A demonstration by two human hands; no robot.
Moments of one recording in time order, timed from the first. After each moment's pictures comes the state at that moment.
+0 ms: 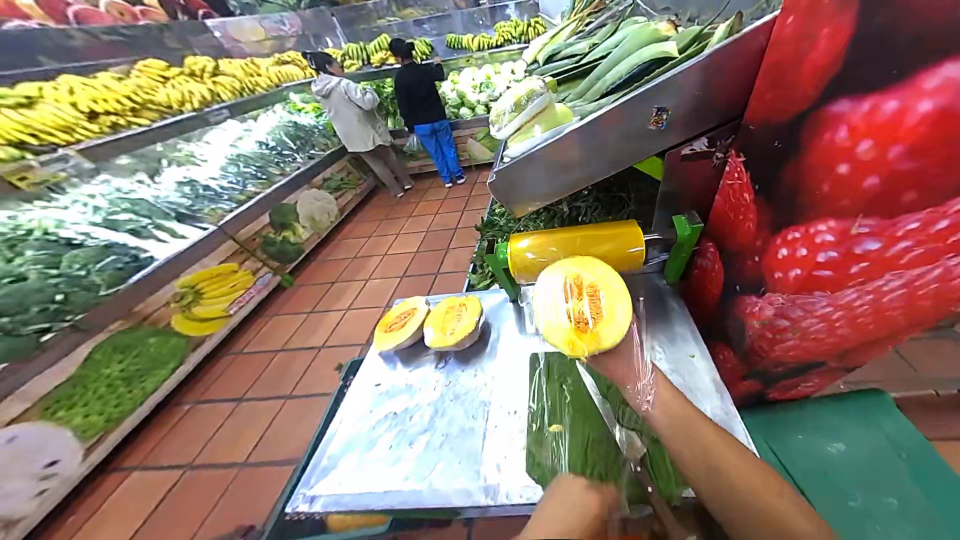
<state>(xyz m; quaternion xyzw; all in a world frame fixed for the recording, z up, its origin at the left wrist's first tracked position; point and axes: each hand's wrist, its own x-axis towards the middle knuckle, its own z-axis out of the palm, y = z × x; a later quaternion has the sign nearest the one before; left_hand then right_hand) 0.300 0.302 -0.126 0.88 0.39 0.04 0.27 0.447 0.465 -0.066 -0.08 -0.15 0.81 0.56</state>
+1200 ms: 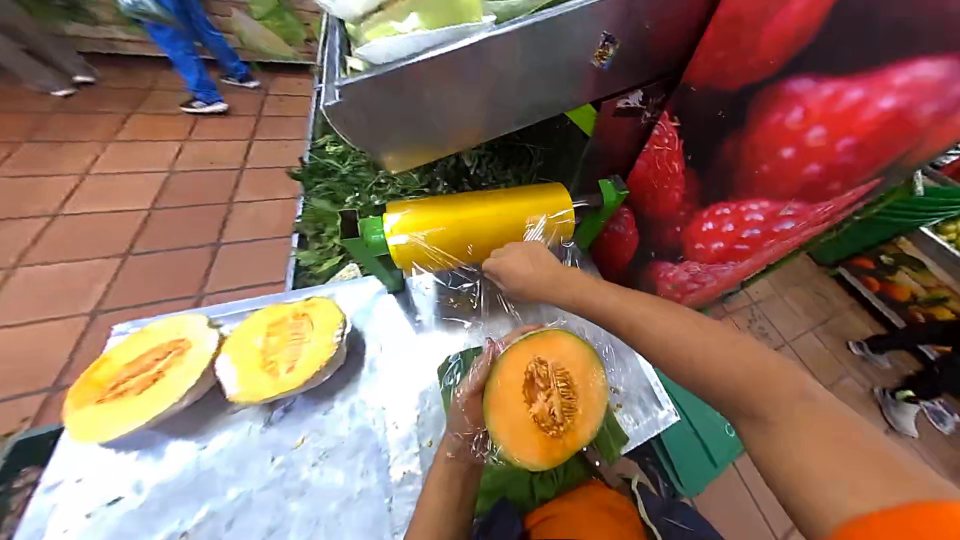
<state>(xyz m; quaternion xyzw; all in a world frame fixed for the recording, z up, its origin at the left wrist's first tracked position) 0.280 0.468 -0.113 0.34 0.15 0.50 0.78 0.438 0.609 -0.043 -0.48 -0.87 0.04 -0.04</state>
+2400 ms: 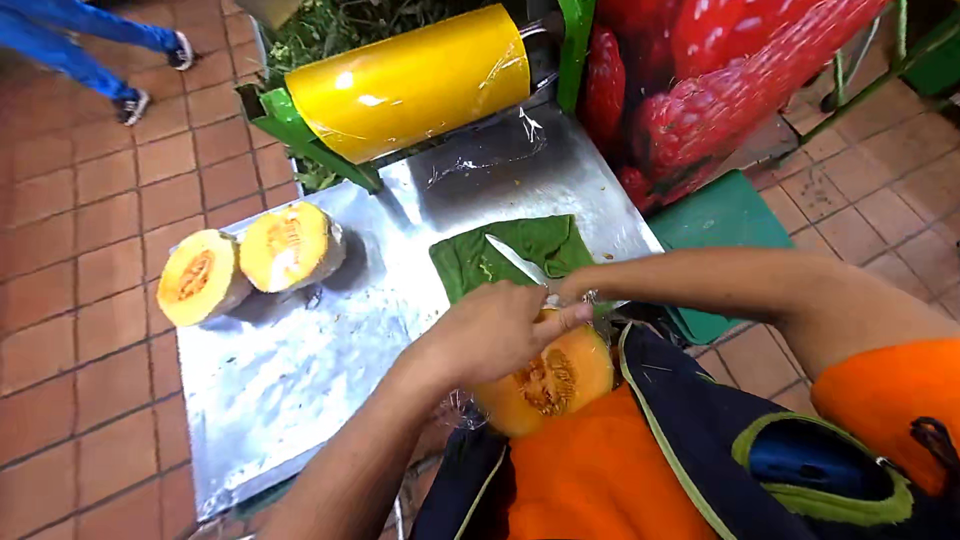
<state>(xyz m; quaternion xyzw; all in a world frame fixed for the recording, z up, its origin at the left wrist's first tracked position) 0.312 0.393 -0.011 0.86 0.37 -0.14 0.33 0.494 0.392 -0.111 -0.45 -0.71 0.50 -0.22</state>
